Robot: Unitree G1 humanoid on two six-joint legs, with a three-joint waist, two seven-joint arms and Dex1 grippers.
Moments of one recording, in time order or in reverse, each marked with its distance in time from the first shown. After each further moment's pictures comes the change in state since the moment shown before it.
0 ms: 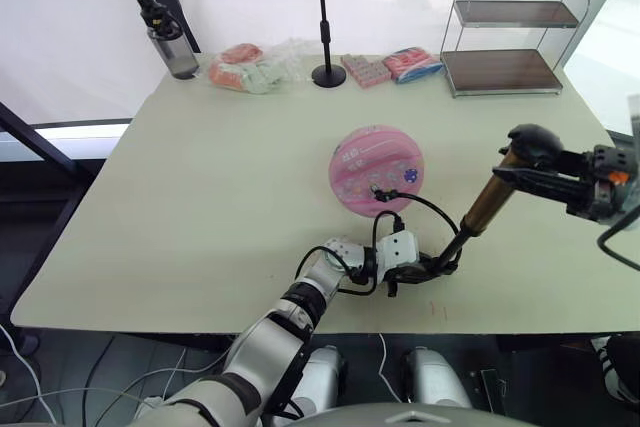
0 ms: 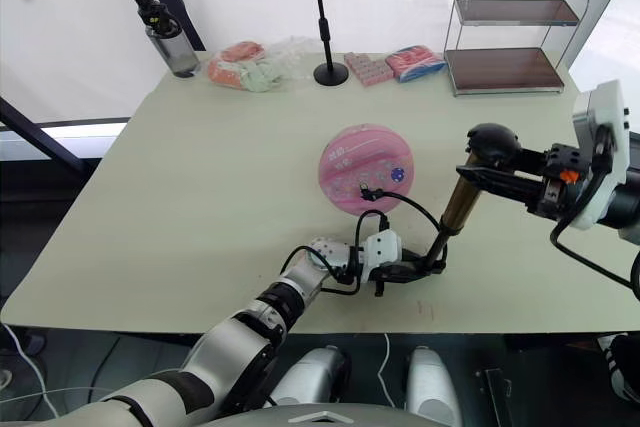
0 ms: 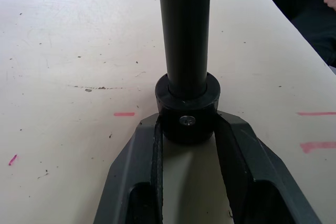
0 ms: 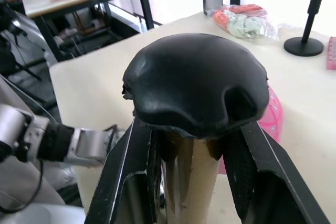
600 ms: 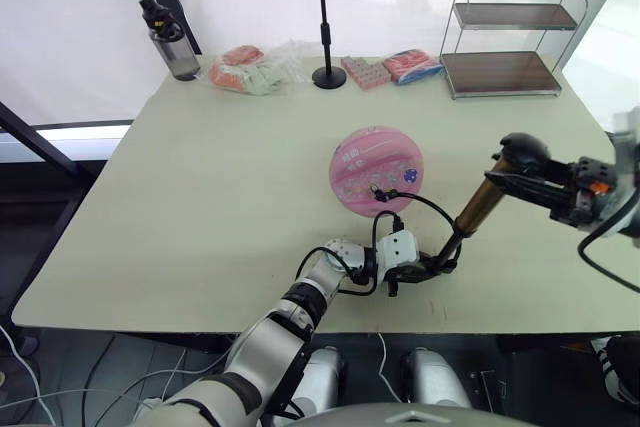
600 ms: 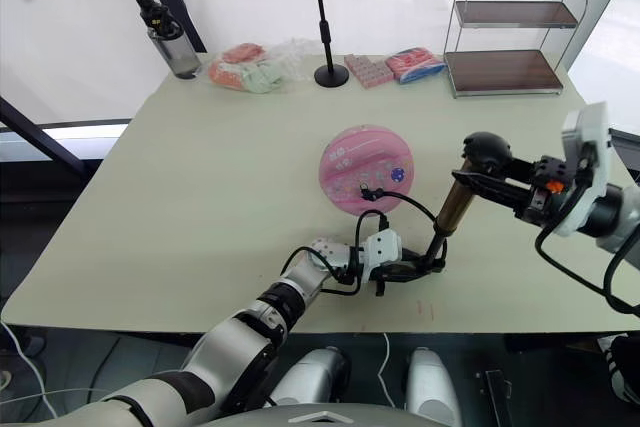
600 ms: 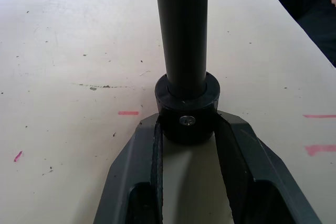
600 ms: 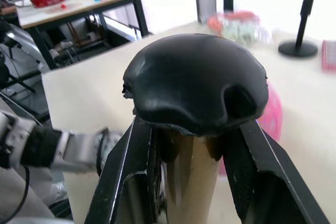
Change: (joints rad) left arm -0.003 -0.006 0.002 0.016 -0.001 0.001 0.014; right arm -0.009 0.088 0.018 0.029 -0.021 -0.040 -0.003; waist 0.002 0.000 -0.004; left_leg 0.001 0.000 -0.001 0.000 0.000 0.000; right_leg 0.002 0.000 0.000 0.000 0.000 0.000
